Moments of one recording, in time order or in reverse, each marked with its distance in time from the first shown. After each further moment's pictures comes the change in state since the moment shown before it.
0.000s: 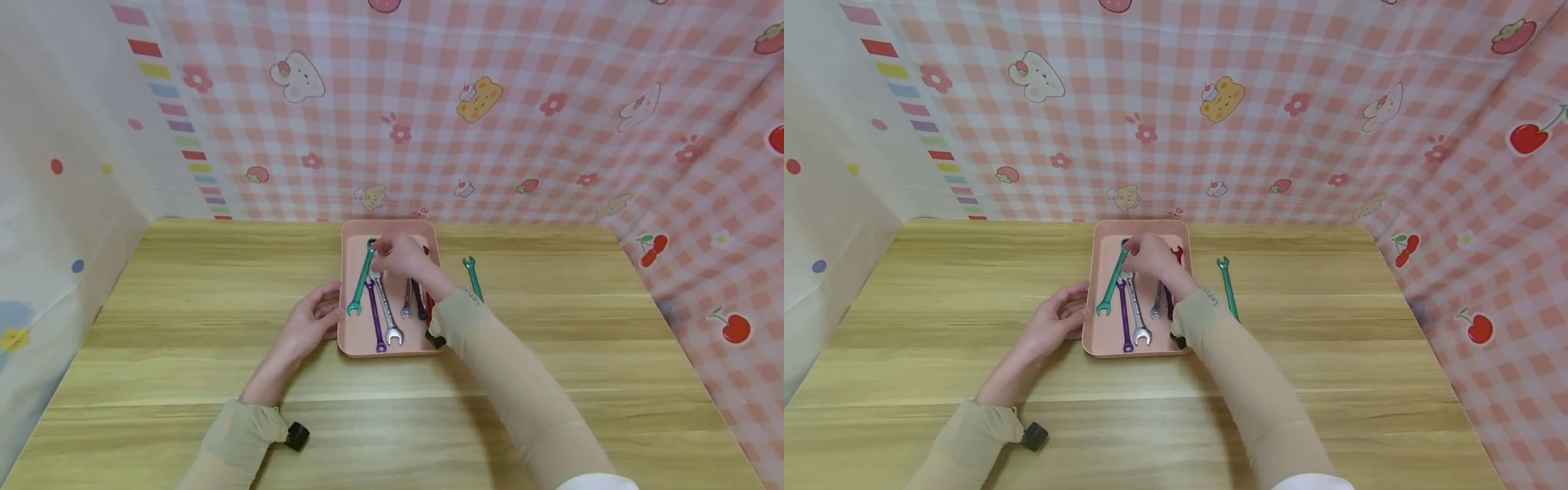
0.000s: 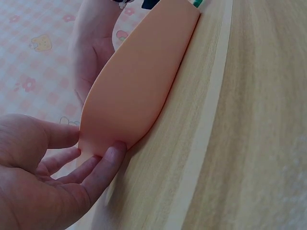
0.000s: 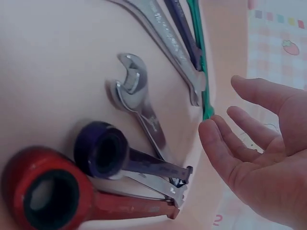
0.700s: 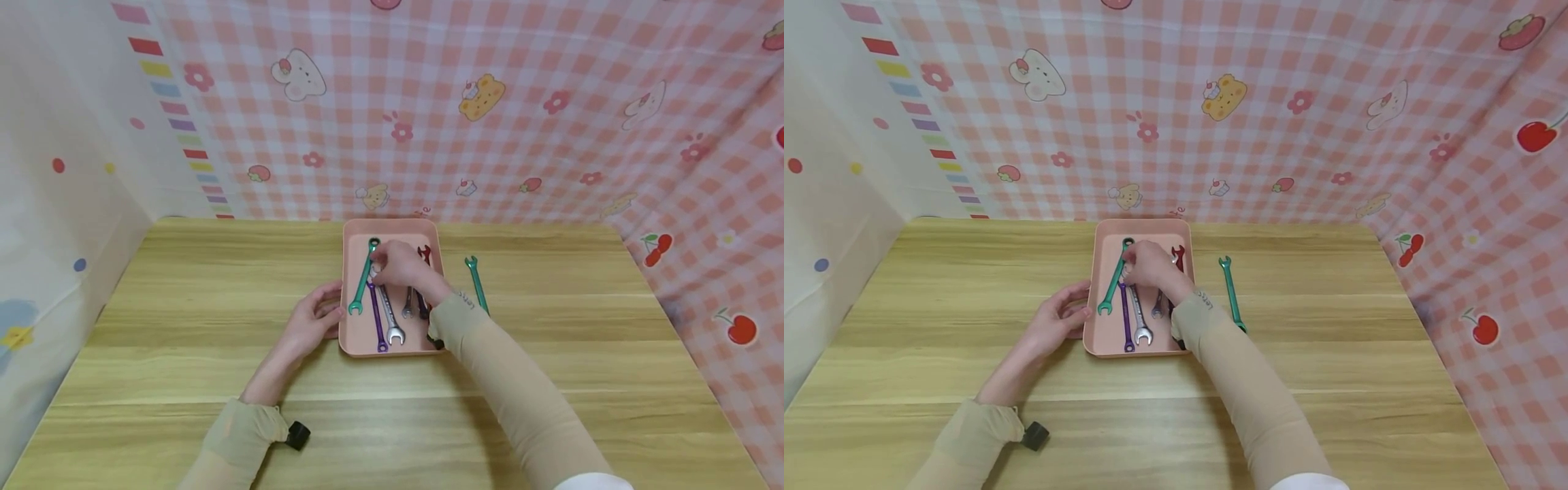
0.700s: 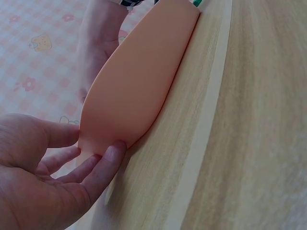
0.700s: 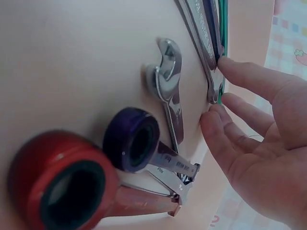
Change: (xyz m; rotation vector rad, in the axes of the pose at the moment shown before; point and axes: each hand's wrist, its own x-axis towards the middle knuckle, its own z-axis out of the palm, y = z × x) left_hand 0.001 -0.001 -0.001 0.008 0.005 0.003; right_hand 0.001 0.002 0.012 -0.119 -0.081 0.002
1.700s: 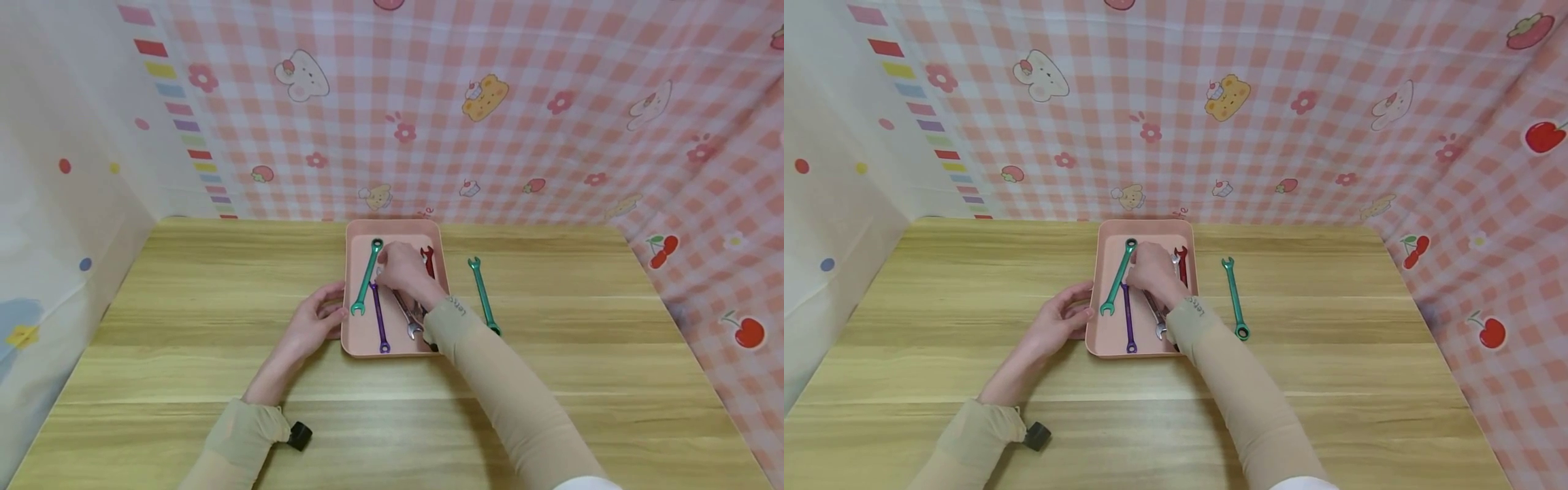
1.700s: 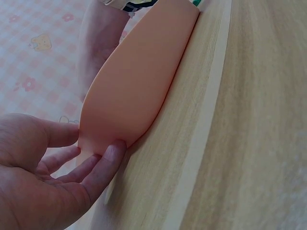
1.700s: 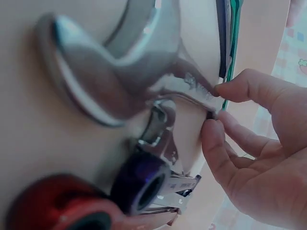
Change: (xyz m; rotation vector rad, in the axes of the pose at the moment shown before) left_hand -0.001 0.002 0.001 0.010 0.008 -0.012; right_hand -0.003 -0.009 0.012 -0.020 0.140 0.149
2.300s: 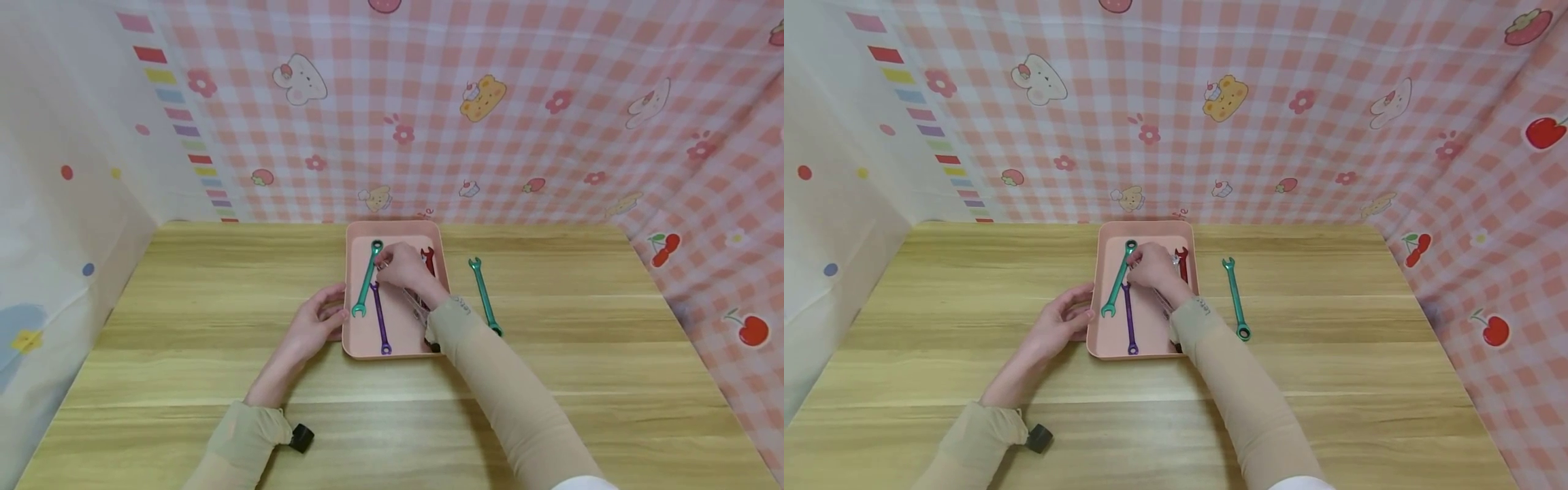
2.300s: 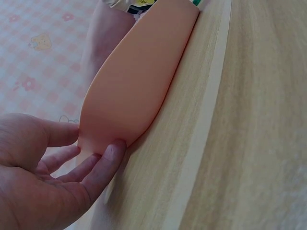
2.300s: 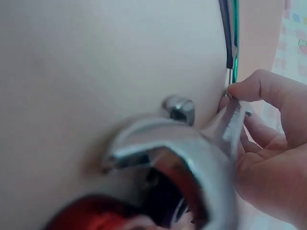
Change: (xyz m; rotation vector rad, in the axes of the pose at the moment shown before) left_hand 0.002 -0.002 0.000 0.003 0.003 -0.014; right_hand 0.014 0.017 0.002 0.128 0.001 -0.085
